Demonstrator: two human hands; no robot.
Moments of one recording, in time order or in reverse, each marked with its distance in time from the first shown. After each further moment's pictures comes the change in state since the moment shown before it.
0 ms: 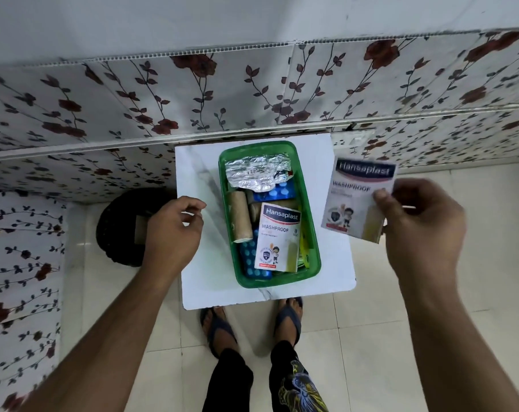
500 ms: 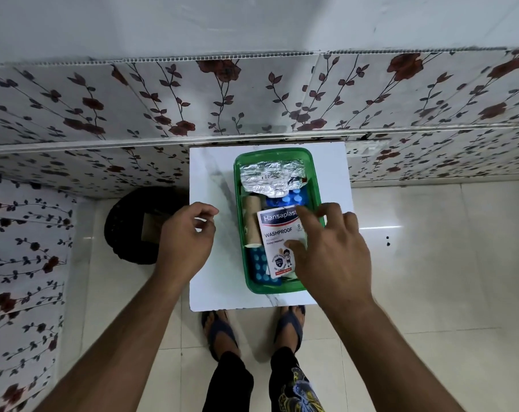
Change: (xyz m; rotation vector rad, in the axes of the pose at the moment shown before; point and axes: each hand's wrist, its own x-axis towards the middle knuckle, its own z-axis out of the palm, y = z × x) left_hand -0.003 -0.007 0.000 -0.020 0.006 -0.015; right_hand -0.051 0.016 0.073 -0.895 -0.295 -0.612
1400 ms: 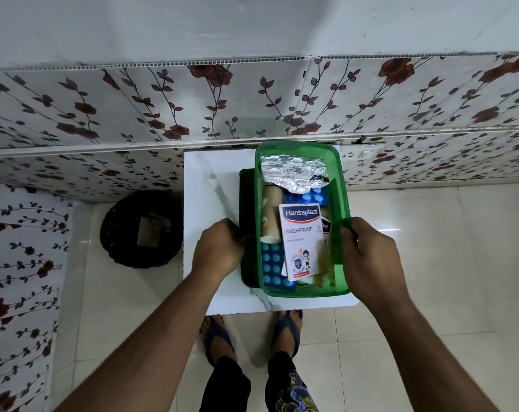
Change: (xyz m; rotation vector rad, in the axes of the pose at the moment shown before) left_hand 0.003 0.013 0.054 0.316 -0.252 -0.131; right_hand 0.006 0.064 -0.001 0.479 -0.095 0.236
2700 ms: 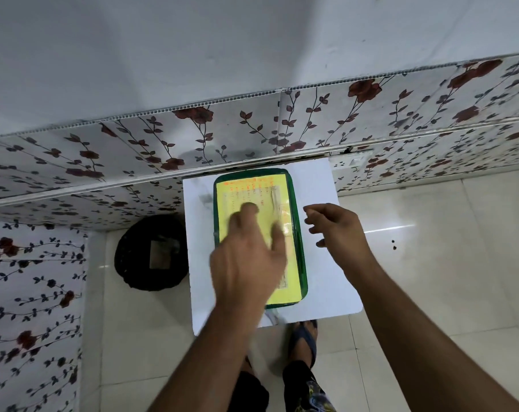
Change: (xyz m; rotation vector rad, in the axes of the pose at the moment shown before) left_hand -0.059 0.083 -0.017 0.230 0.434 0.356; right_hand 0.048 -0.020 0.012 0.709 -0.152 0.311
